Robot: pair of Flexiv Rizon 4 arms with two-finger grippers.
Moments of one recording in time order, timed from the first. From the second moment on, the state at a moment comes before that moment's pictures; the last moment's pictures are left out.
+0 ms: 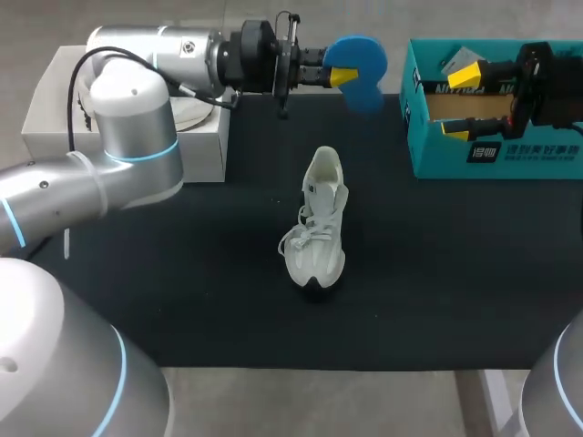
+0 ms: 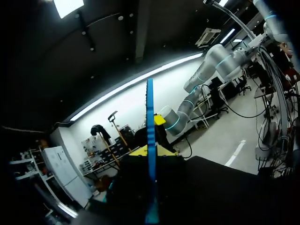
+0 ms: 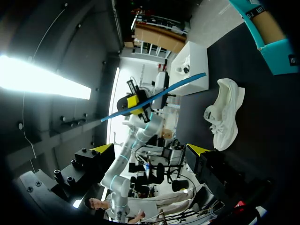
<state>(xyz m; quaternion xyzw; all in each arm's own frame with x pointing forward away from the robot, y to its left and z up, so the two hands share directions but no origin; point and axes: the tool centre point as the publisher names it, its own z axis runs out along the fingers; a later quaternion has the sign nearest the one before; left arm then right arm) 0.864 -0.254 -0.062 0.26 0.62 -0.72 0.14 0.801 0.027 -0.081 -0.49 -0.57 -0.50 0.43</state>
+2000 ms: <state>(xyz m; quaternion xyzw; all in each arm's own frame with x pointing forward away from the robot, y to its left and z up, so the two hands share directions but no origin) 0.852 -0.285 -0.074 0.53 0.44 -0.45 0.56 0.844 0.046 -0.087 -0.49 -0.59 -0.50 0.40</state>
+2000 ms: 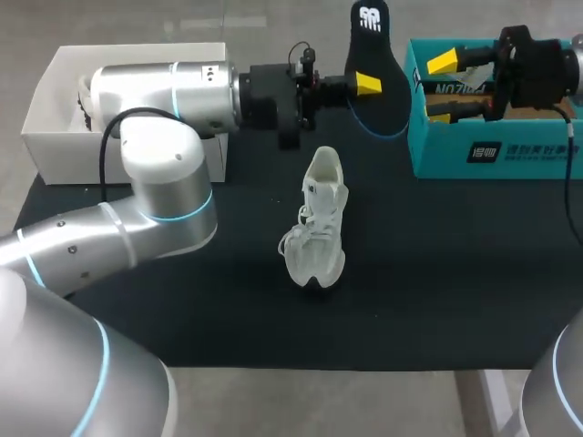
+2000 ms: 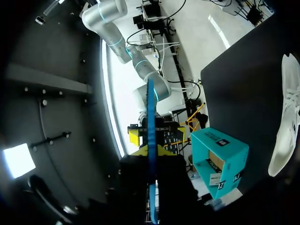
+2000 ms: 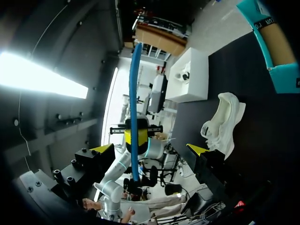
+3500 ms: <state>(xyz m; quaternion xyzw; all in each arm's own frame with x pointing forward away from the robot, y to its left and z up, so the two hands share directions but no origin) 0.872 -0.314 -0.085 0.54 0.43 -0.47 0.55 0.860 0.072 -0.088 -0.48 -0.58 -0.53 0.39</state>
